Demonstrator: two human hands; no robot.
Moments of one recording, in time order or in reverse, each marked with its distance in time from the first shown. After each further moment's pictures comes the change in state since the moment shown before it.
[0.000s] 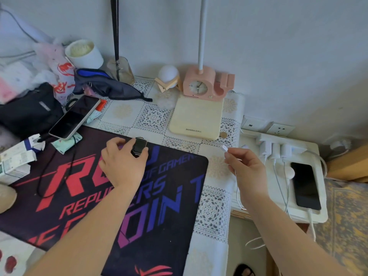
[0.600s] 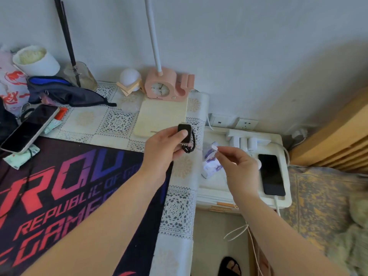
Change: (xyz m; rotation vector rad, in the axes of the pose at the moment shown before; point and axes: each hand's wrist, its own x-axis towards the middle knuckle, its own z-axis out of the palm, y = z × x) left_hand -0.060 0.151 -0.008 -1.189 -0.738 -0.269; right_hand 0.001 -0.020 -0.060 -0.201 0.148 -0.150
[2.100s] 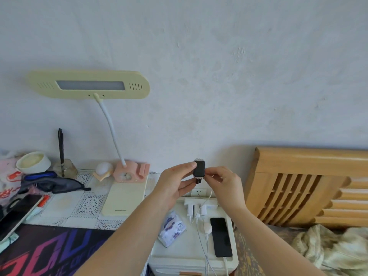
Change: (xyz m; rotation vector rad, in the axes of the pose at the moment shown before) left_hand -0.080 0.140 0.179 -0.081 -0.364 -0.070; right_hand 0.037 -0.188 -0.151 -0.277 -0.028 -0.440
